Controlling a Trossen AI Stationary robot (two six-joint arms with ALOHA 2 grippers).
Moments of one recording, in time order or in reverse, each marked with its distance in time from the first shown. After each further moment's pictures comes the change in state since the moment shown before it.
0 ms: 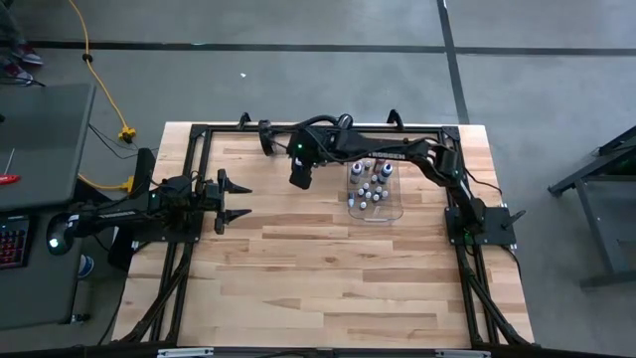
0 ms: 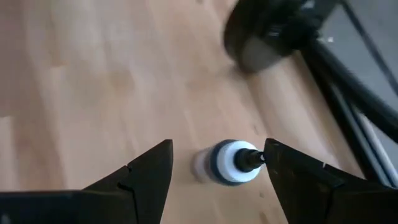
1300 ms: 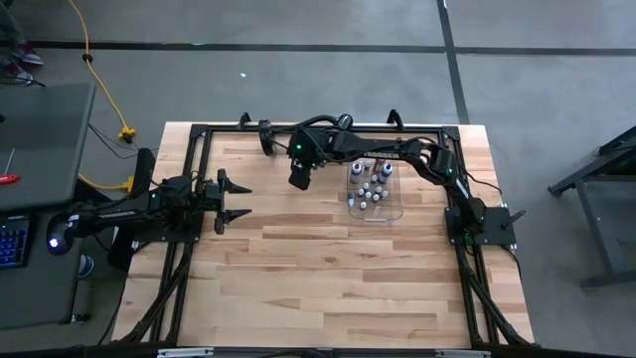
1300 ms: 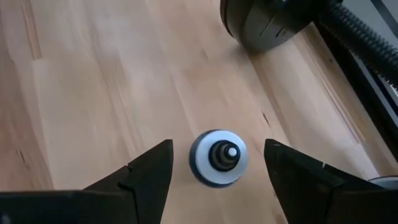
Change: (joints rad) left arm 0.000 0.000 0.000 0.000 0.000 0.000; right arm -0.022 0.040 -0.019 0.048 -0.054 0.049
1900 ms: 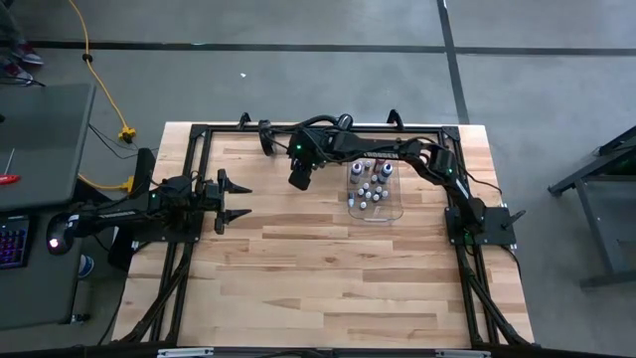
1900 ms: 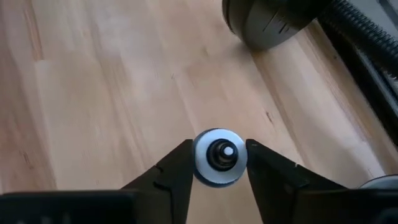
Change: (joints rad) left arm 0.000 0.000 0.000 0.000 0.000 0.000; right arm 0.000 0.004 0.000 -0.003 -0.011 0.014
